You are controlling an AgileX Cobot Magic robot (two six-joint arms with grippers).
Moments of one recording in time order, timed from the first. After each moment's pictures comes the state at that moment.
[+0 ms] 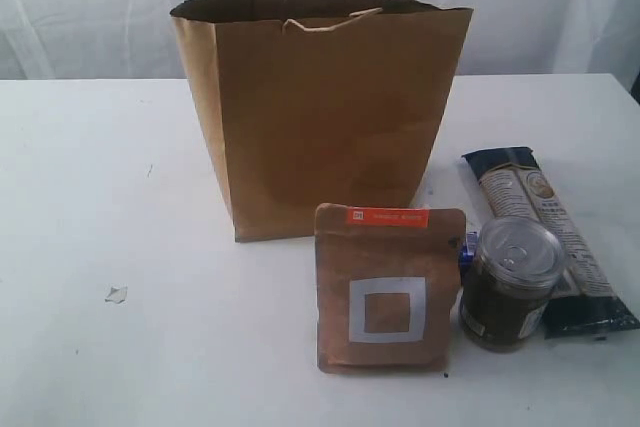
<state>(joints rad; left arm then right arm) 0.04 0.00 0.02 -0.03 0.19 0.11 0.27 0.01 0.00 0.00 0.16 0.29</state>
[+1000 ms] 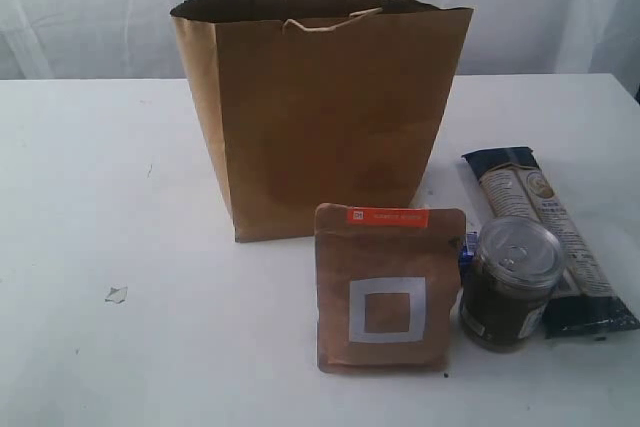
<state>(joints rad) 0.04 0.00 0.02 -0.03 0.19 0.11 0.27 0.16 -0.48 0.04 0.39 0.15</state>
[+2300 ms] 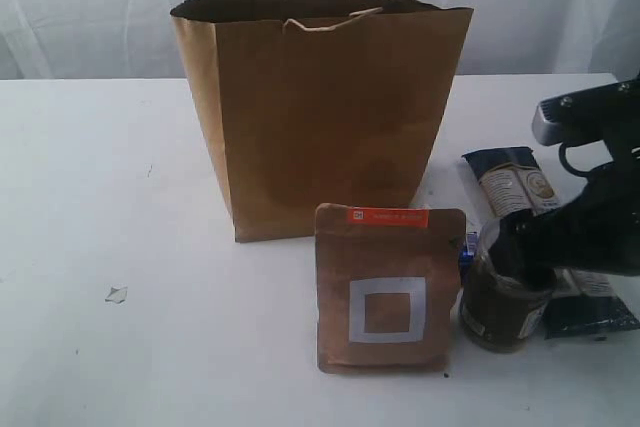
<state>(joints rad) 0.04 0.00 0.02 -0.03 0.19 0.11 0.27 1.16 -0.70 0.05 0.63 -0.05</state>
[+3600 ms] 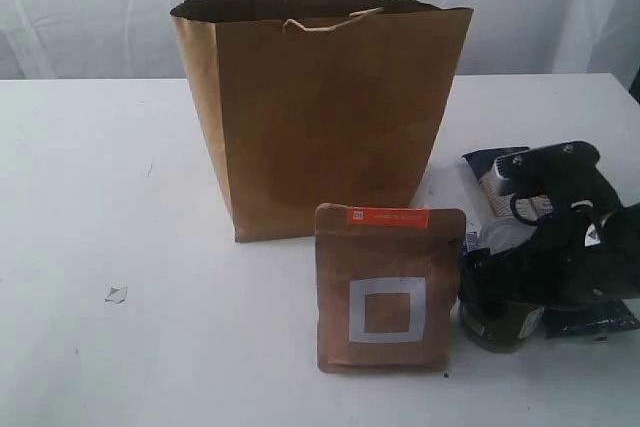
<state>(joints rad) 0.04 0.00 0.02 -0.03 0.19 0.11 0.30 1.36 -0.57 0.14 0.30 -0.09</state>
